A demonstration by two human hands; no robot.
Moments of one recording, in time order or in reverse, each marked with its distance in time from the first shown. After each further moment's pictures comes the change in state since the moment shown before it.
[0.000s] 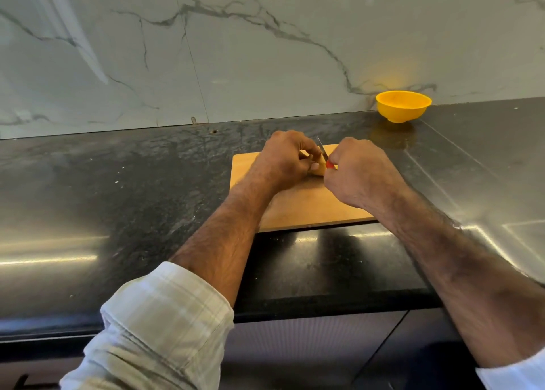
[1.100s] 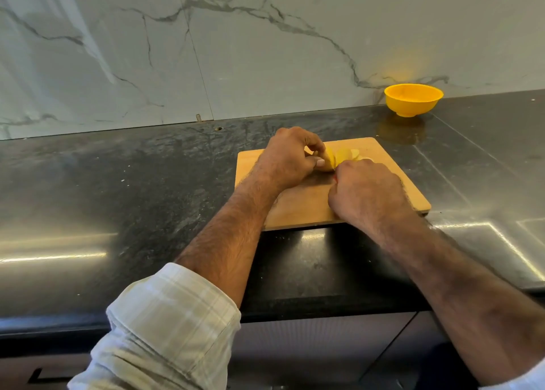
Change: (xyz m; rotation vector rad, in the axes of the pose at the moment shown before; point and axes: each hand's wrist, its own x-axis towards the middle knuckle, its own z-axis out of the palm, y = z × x) left_hand -0.003 0.001 -0.002 0.047 0.011 -0.032; right_hand -0.026 -0.006 0.010 -0.259 -0.116 0.043
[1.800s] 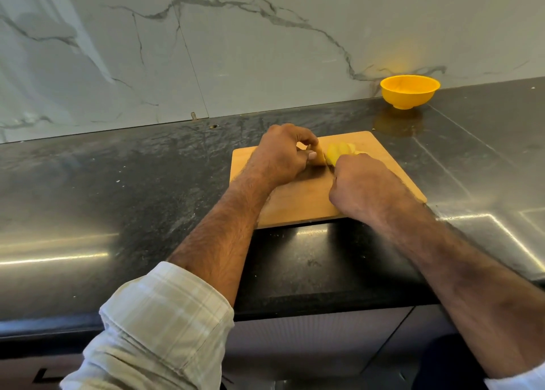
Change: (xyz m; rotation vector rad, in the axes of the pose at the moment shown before) left_hand -0.002 0.005 -0.001 0.000 -0.019 -0.041; right_hand 0.005 0.010 -0.006 0.123 -0.096 0.001
